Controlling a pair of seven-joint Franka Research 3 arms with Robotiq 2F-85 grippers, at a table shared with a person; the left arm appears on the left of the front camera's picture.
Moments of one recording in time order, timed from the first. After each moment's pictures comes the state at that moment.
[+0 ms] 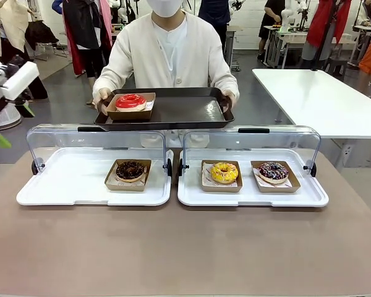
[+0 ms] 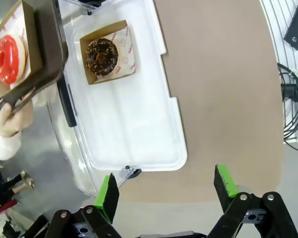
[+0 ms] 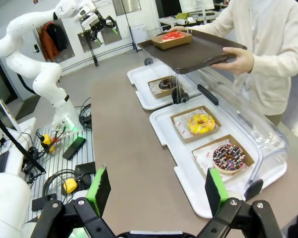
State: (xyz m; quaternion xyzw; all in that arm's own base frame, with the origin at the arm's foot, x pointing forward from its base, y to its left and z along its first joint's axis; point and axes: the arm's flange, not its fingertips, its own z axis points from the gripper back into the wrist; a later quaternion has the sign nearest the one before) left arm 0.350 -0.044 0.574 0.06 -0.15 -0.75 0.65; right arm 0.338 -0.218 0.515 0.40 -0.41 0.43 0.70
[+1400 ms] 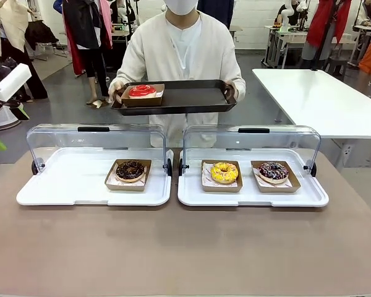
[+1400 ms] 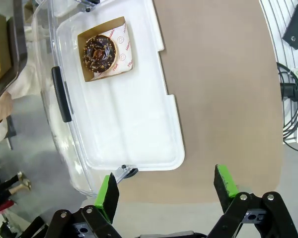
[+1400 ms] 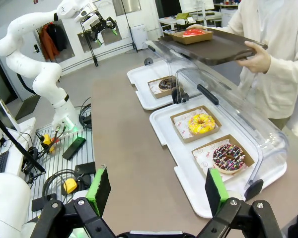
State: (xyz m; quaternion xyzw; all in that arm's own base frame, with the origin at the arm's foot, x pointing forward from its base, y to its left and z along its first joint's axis) left arm 0.353 -0.034 0.568 0.05 -0.15 -0.75 0.65; right arm 0.338 -0.218 0.515 0.40 -0.41 0.43 0.70
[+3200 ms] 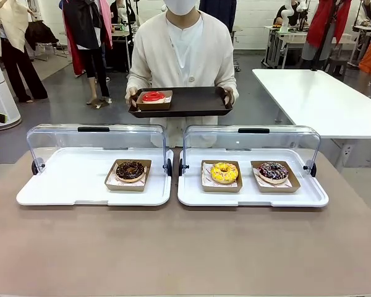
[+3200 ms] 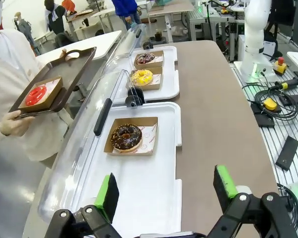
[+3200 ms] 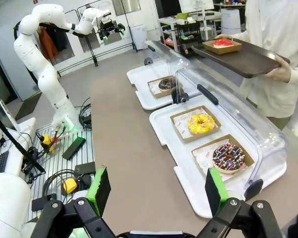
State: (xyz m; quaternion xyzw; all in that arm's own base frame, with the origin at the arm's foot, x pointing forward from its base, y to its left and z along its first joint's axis) left arm 0.417 0.153 0.472 -0.33 -0.43 -0.58 0.61; right arm 0.338 -0.219 0.515 0.40 -0.41 0.43 0.70
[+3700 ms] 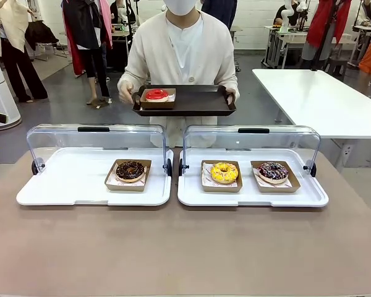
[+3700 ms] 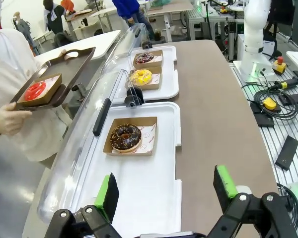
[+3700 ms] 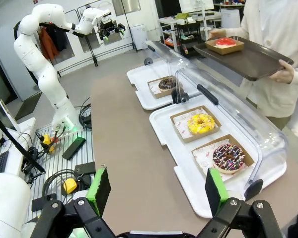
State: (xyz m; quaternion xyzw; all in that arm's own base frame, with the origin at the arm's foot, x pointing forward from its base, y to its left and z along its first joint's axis) left arm 0.418 0.151 0.472 -0.33 -0.42 -0.59 0.61; right arm 0.338 -0.219 0.515 0.40 -0.41 0.43 0.70
